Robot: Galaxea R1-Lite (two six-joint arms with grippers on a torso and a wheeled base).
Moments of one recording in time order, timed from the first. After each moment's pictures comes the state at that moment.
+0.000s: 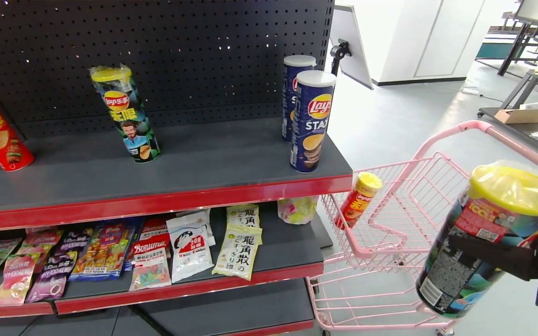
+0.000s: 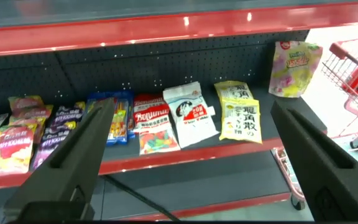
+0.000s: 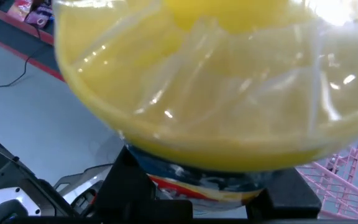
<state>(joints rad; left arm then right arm) 0.00 0.00 0.00 0.00 0.00 0.02 0.33 1.05 -0.60 -0.07 0.26 -0.15</state>
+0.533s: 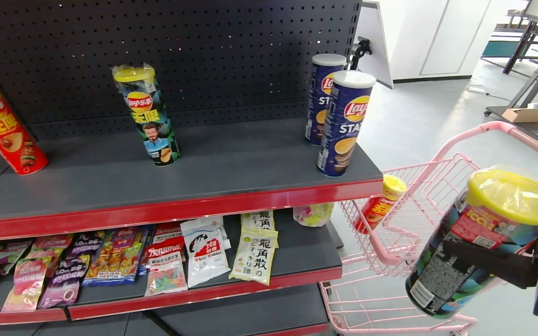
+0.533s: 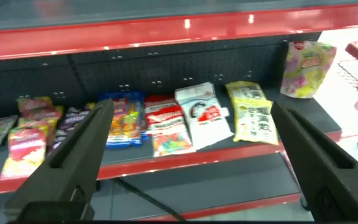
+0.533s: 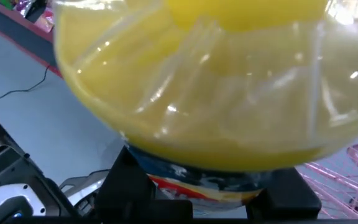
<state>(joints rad) 0.00 0.00 0.00 0.00 0.00 0.01 0.34 1.04 -0.53 -0.18 0.34 -0.17</state>
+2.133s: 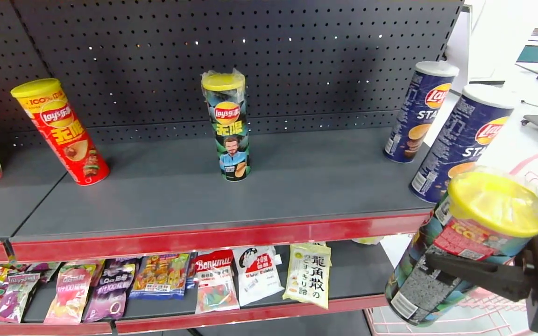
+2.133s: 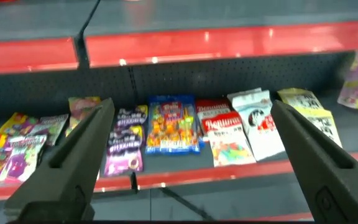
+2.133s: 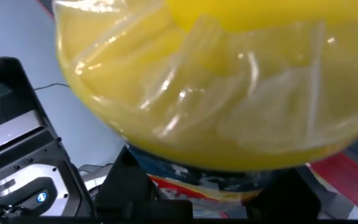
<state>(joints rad) 0.00 0.00 0.00 0.00 -0.01 0.01 0.46 1.08 -0.57 -0.18 0.43 -0.21</state>
